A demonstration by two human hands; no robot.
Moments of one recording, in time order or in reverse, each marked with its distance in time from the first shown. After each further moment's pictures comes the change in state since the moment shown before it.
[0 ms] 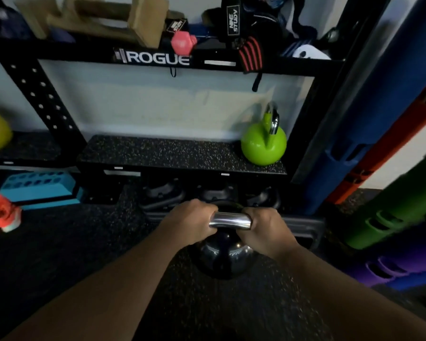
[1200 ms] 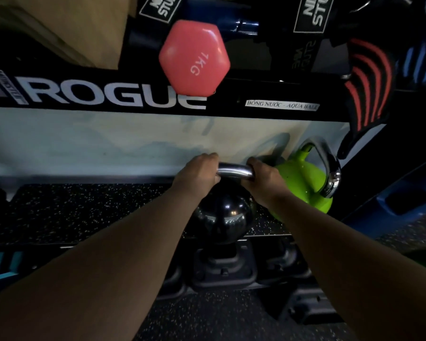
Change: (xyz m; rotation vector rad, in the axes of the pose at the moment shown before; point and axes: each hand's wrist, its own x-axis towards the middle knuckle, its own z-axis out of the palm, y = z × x) left_hand 0.393 -0.217 -0.040 -0.177 0.153 -0.001; right_hand 0.429 0.107 0.050 -0.100 0.096 0.229
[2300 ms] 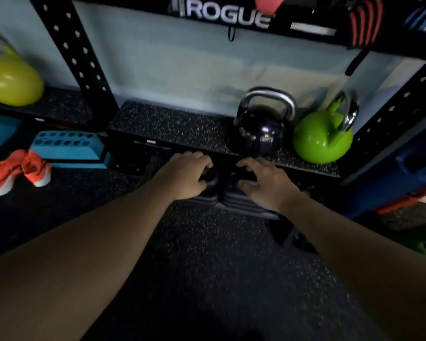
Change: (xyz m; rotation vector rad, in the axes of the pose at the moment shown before) left_hand -0.355 0.034 -0.023 0.177 -0.097 -0.112; right_hand -0.292 -0.088 -0.013 -0.104 -0.408 -0.249
